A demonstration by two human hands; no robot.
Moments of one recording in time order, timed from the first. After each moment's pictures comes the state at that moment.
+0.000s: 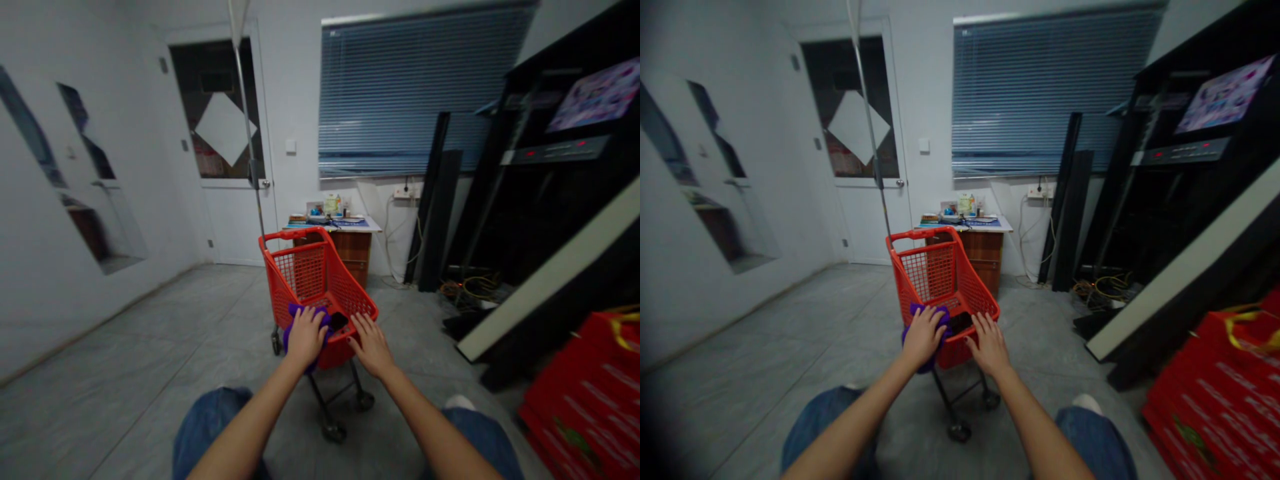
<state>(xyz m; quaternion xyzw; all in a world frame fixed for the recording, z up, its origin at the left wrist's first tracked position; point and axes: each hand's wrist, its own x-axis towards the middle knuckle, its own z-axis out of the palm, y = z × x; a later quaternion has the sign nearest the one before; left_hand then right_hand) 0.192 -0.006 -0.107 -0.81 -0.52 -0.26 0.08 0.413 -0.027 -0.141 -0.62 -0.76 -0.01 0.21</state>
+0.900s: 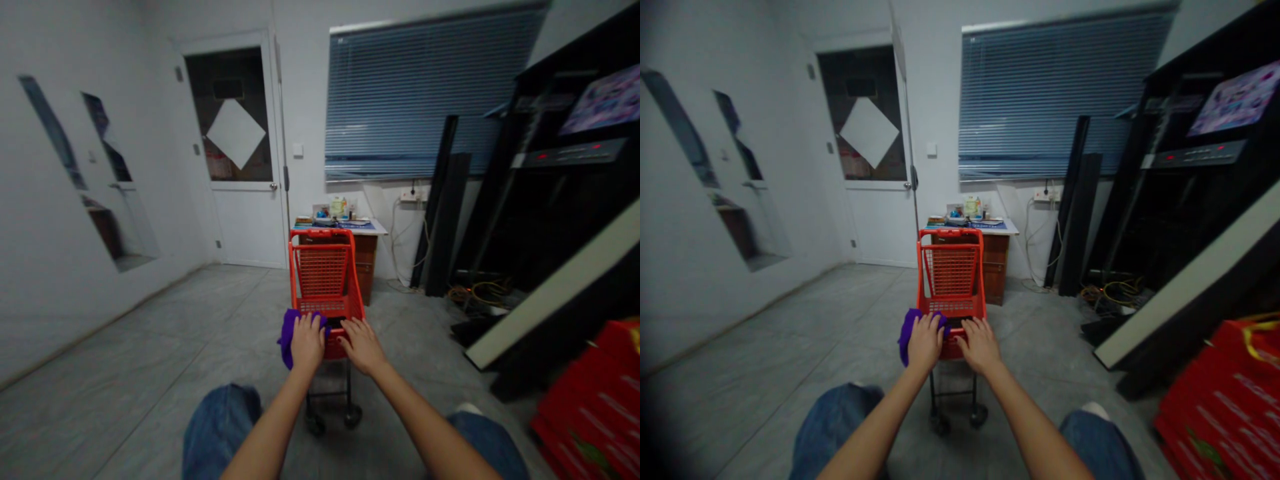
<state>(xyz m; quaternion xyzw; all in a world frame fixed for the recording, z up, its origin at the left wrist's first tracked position) 0.191 -0.009 -0.137 -0.73 -0.60 -0.30 0.11 0.370 -0.029 -0.118 -0.58 -0.79 -0.01 0.20</state>
